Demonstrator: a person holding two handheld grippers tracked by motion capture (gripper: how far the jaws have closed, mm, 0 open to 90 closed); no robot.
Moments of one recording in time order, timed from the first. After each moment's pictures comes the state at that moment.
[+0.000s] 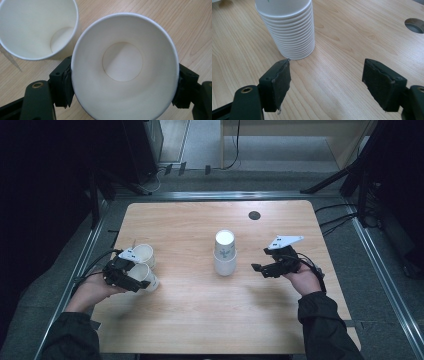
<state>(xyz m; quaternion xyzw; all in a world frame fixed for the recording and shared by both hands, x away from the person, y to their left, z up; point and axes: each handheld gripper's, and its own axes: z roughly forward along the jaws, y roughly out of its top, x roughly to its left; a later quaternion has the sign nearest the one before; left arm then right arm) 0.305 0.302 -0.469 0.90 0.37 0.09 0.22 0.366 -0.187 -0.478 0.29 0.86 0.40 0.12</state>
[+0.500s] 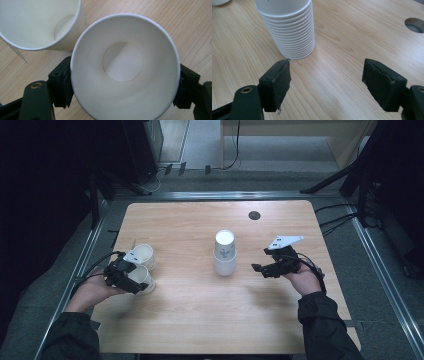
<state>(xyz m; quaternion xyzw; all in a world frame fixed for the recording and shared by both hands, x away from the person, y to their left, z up) 0.305 0.299 -0.477 0.91 0.36 0.11 0.17 0.366 -0.187 -0.478 0.29 0.86 0.39 0.12</state>
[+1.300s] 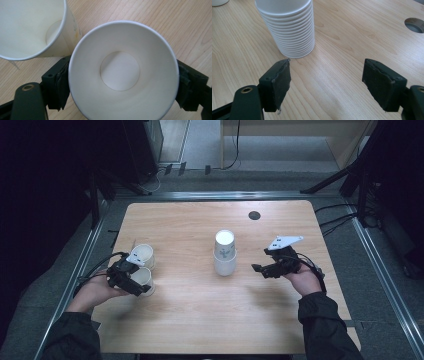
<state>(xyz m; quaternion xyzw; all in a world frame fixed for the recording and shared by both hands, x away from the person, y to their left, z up) 0.305 0.292 -0.476 0.91 0.35 0.10 0.18 0.366 -0.187 -0.478 0.29 0.86 0.39 0.13</state>
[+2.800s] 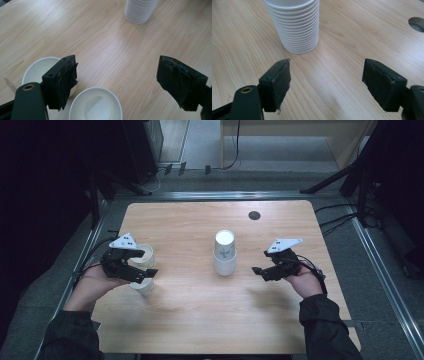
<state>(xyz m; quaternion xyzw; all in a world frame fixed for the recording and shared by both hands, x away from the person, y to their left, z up) 0.294 0.272 -0.403 0.87 0.35 0.12 0.33 0.358 -0.187 -0.479 0.28 0.87 0.38 0.13</state>
